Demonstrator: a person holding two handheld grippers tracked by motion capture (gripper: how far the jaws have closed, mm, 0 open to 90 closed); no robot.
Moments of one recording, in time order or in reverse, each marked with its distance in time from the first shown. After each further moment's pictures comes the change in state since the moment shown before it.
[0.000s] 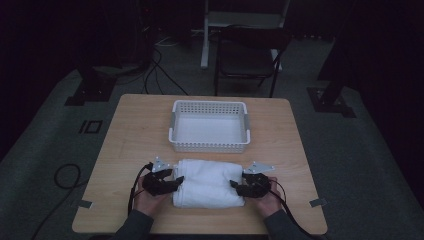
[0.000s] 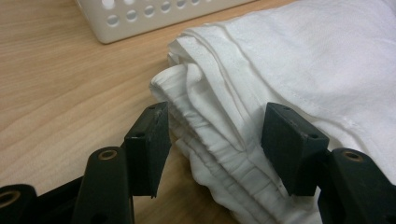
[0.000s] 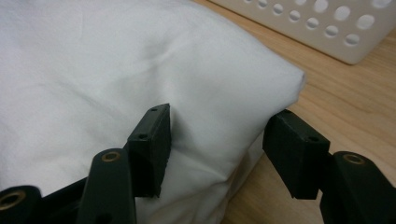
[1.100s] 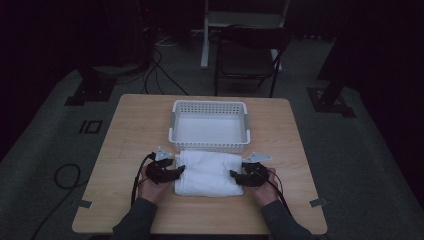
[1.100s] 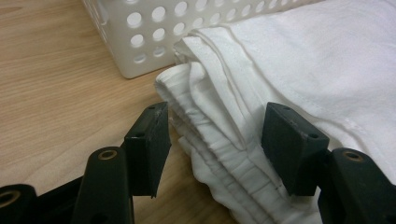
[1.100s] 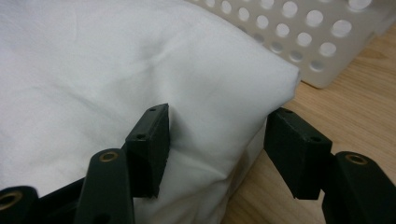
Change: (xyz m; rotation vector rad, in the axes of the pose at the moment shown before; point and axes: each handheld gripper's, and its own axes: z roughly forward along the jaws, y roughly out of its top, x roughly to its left) left arm 0.017 0.022 0.021 -0.018 0.035 -0.010; right arm -0.019 0.018 0.018 -0.001 -0.040 0.031
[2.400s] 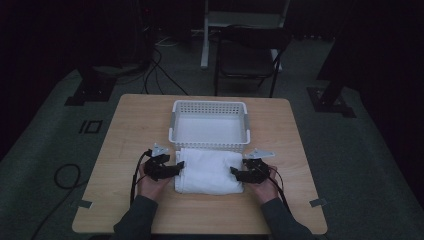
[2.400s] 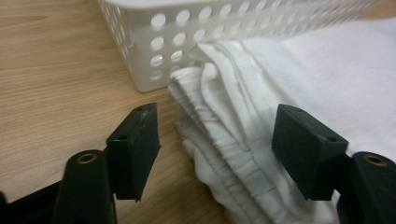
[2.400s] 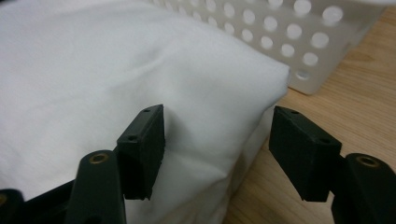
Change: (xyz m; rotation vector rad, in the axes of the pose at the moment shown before) left arm 0.006 0.008 -0.009 -0.062 -0.028 -0.087; right arm -0.007 0.007 -0.004 -0.024 0.012 0.071
